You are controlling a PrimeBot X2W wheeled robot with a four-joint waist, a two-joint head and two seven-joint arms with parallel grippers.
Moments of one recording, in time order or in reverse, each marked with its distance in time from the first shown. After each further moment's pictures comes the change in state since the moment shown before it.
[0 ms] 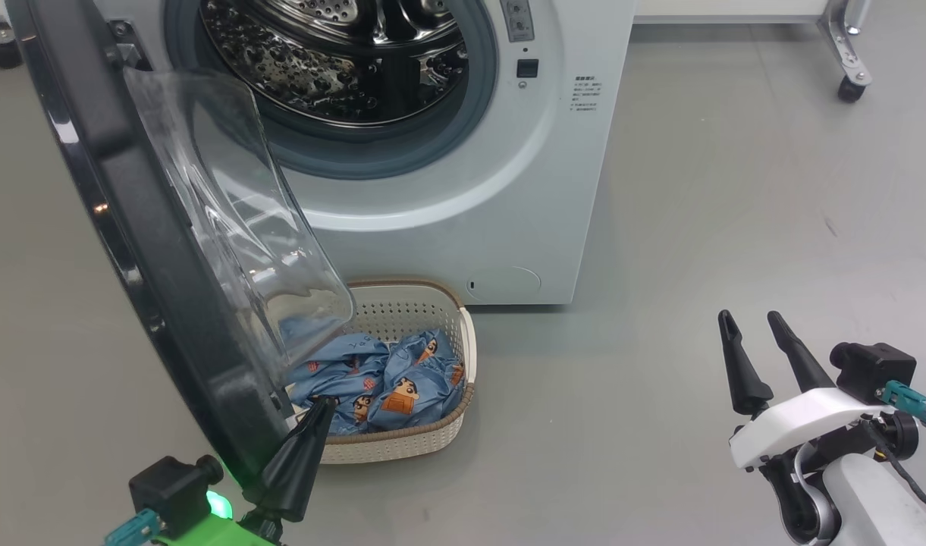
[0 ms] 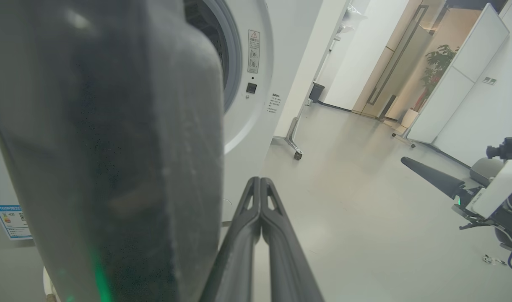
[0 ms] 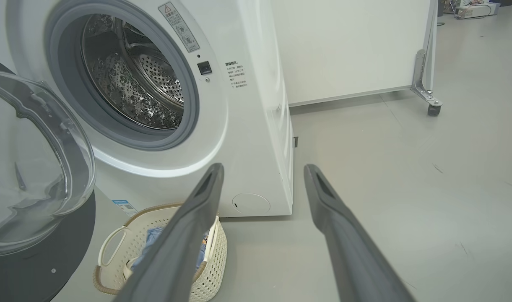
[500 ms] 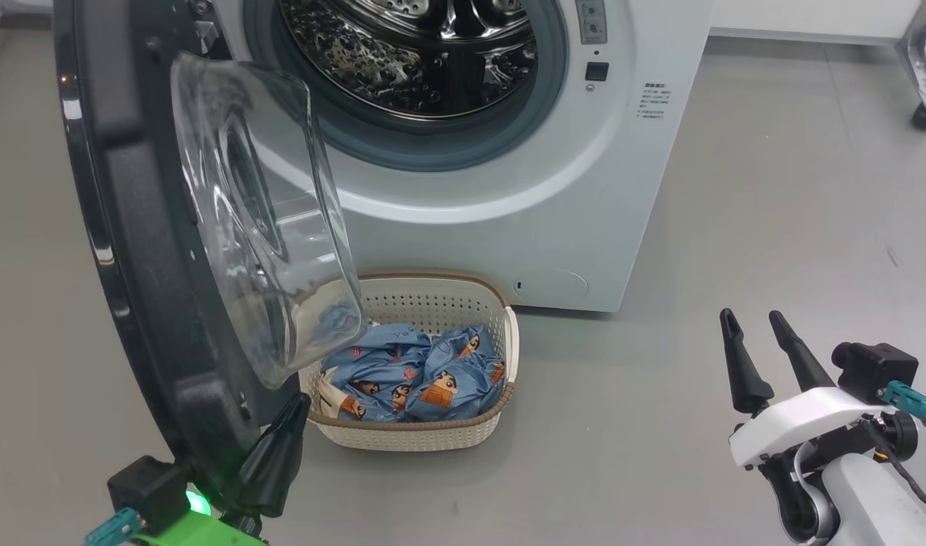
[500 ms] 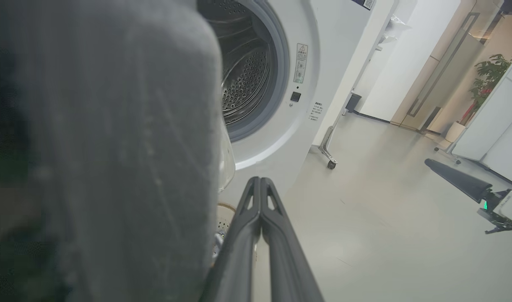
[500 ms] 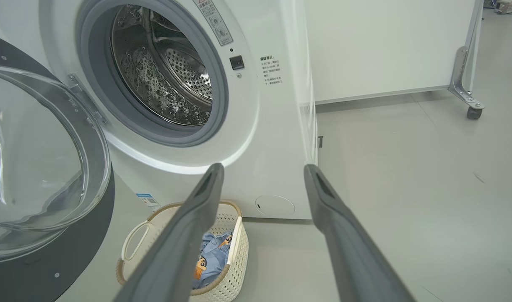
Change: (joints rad) left arm -0.008 0.010 0.032 0.043 0.000 0.000 -0.017; right arm 0.000 0.014 -0.019 0.004 -0.004 0.001 0.000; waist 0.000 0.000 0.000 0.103
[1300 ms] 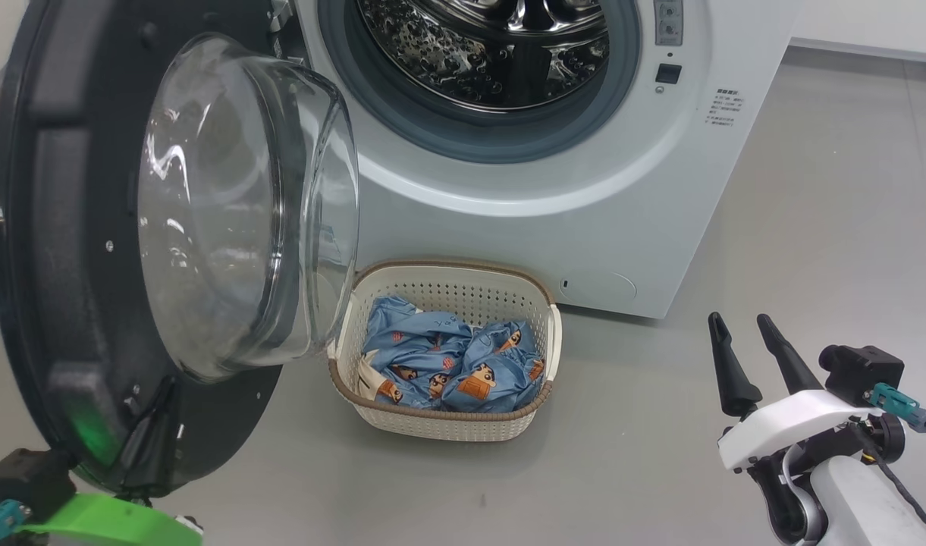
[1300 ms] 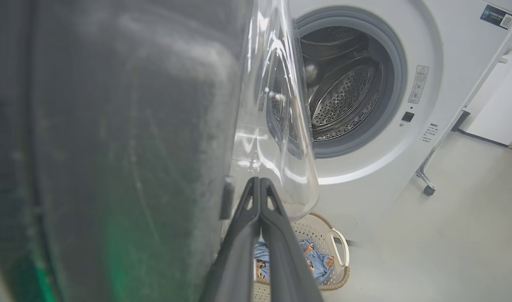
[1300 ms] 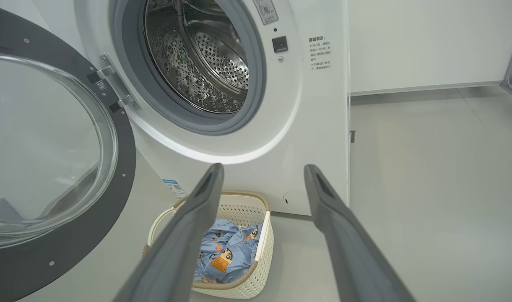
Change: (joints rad) left arm -0.003 0.074 0.148 0.058 -0.030 0.063 -0.006; right arm 0.000 0.023 0.000 0.010 -0.012 0.003 0.000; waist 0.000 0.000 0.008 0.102
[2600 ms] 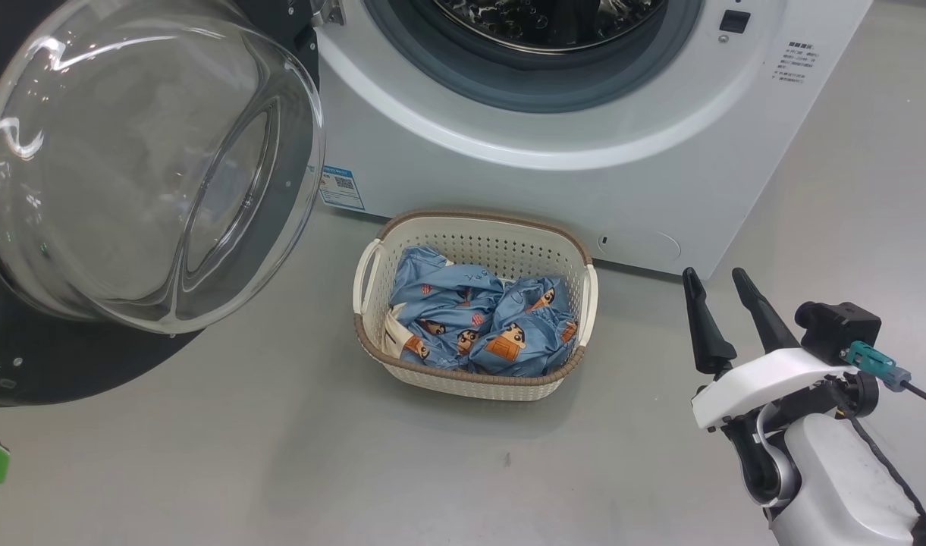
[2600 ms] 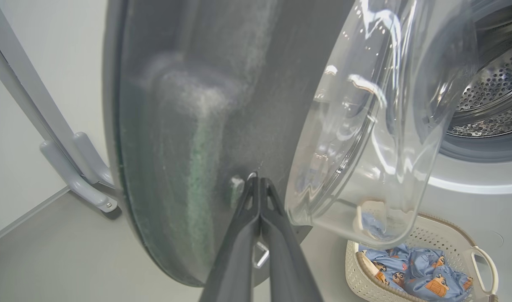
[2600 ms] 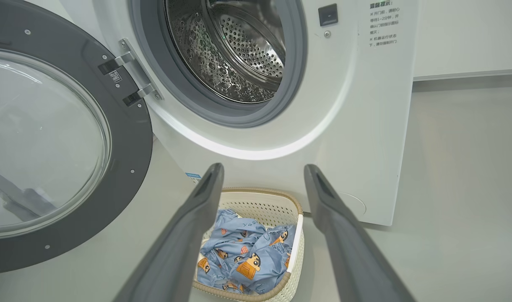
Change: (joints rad) left arm -0.209 0.210 0.172 0.284 -0.091 -0.016 0.129; right arm -0.100 0.052 0.006 0.020 -0.042 0.006 0.000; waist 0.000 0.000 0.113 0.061
